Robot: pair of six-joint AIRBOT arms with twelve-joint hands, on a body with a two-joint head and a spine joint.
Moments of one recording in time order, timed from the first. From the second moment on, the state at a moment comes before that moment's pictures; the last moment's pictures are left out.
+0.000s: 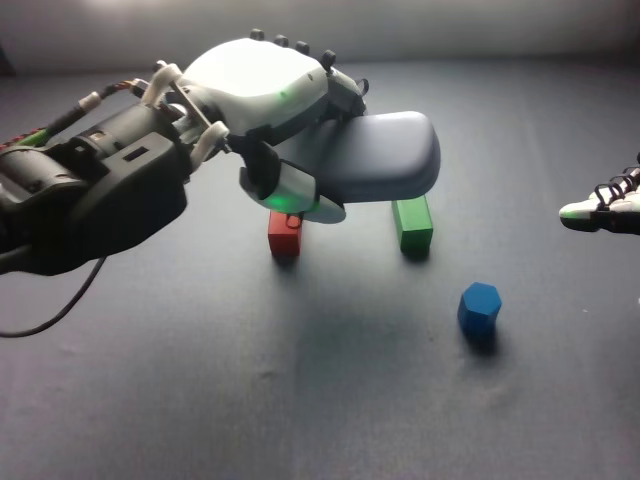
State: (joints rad) left arm 0.55 -1.25 1.32 -0.11 -0.48 1.03; right arm -0.99 -0.87 1.17 -0.20 1.00 -0.43
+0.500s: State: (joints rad) left arm 0.53 -1.37 1.44 -0.16 -0.37 1.06; right arm -0.98 -0.88 1.18 -0.20 1.00 -0.43
